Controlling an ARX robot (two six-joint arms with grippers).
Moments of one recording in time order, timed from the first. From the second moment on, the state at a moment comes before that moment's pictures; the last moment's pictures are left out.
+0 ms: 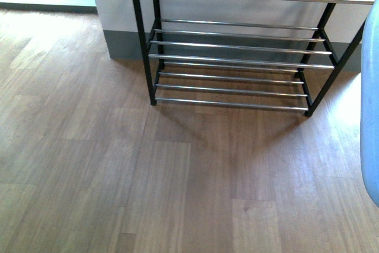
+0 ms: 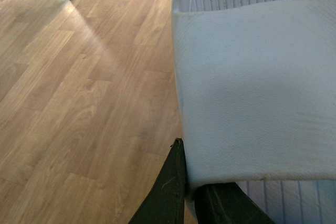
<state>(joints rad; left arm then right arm) -0.28 0.73 0.33 -0.07 -0.49 -0.08 -0.17 1.21 0.30 0.45 -0.09 0.19</state>
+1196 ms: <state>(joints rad) -0.28 0.73 0.32 -0.07 -0.49 -0.08 -0.17 1.21 0.30 0.45 -0.09 0.19</state>
